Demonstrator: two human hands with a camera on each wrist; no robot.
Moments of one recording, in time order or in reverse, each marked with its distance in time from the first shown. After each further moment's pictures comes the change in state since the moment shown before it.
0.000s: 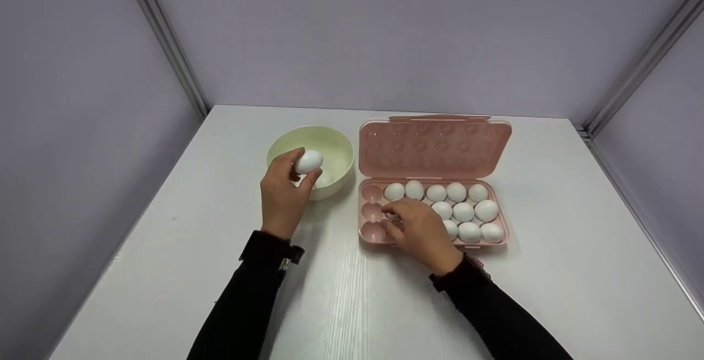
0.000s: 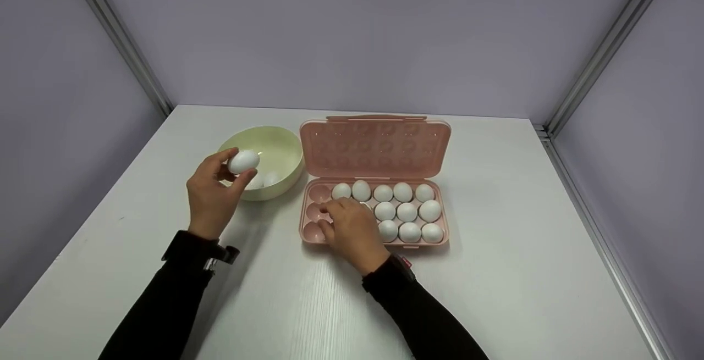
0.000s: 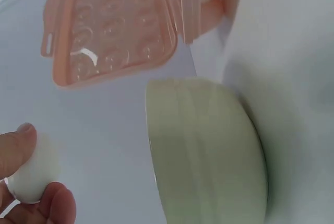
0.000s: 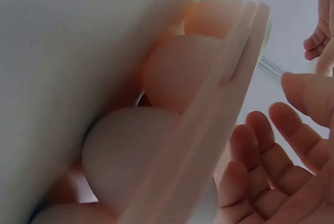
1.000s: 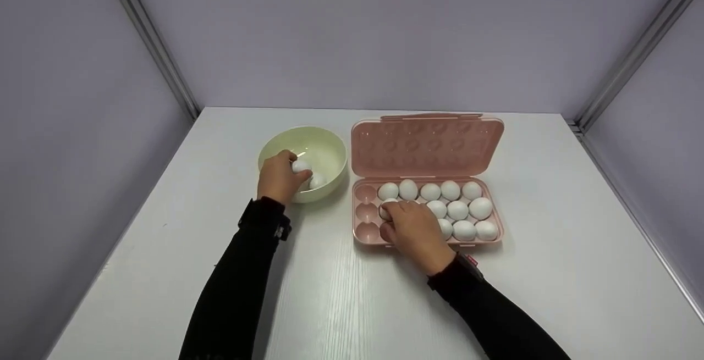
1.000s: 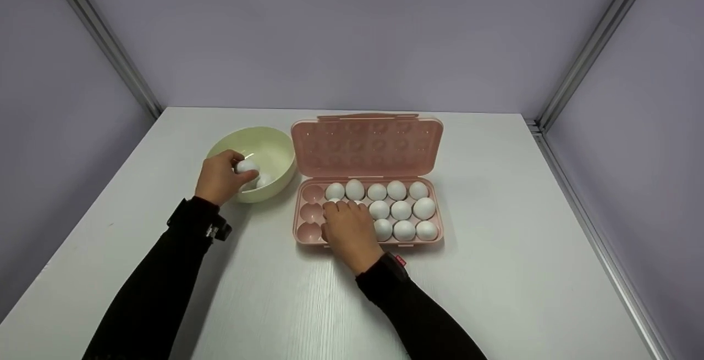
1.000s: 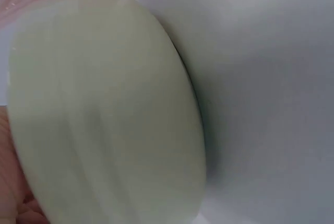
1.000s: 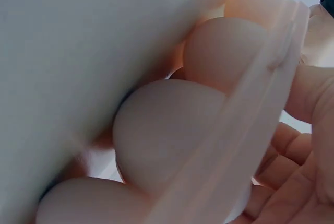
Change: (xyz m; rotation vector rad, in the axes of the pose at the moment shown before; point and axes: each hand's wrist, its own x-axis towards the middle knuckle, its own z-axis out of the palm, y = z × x) left_hand 0.052 -0.056 0.028 0.273 -0.496 -0.332; right_hand -0.003 0.009 0.011 -0.168 -0.073 0.093
